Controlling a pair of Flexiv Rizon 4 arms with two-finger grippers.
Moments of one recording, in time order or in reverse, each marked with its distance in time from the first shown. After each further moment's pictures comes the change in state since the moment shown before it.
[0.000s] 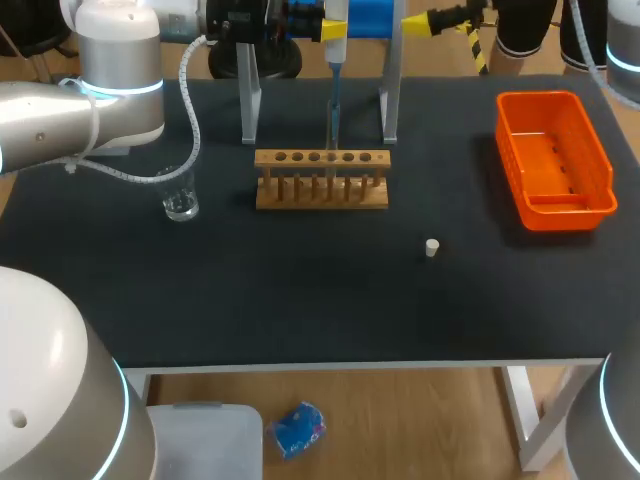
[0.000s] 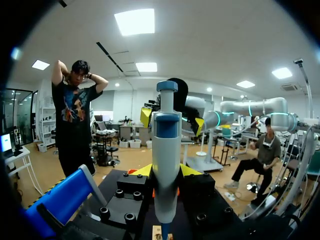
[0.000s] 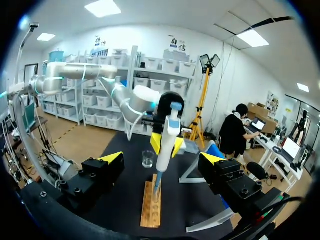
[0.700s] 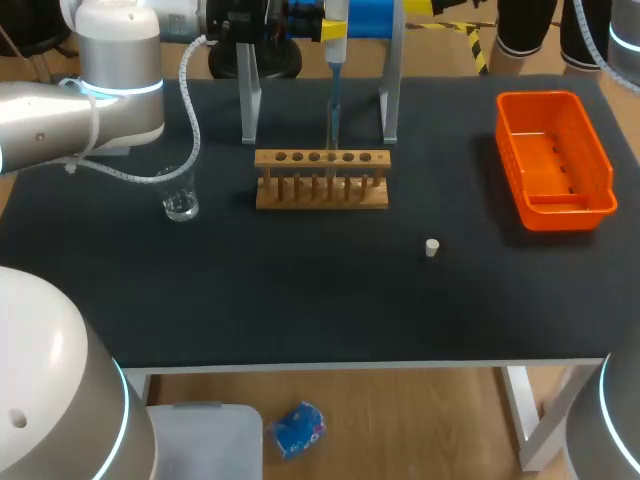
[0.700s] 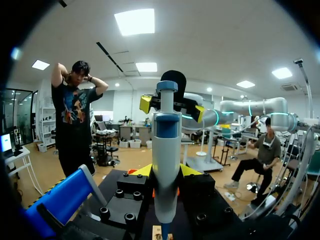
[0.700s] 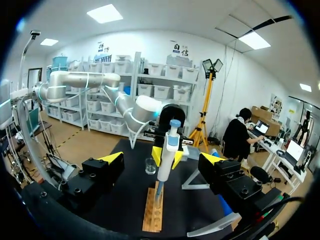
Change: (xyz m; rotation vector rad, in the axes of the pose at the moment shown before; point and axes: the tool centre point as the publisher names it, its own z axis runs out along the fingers) left arm 0.000 0.000 0.000 0.000 0.000 0.000; right arm -0.002 0.020 -0.003 -0.037 0.037 0.013
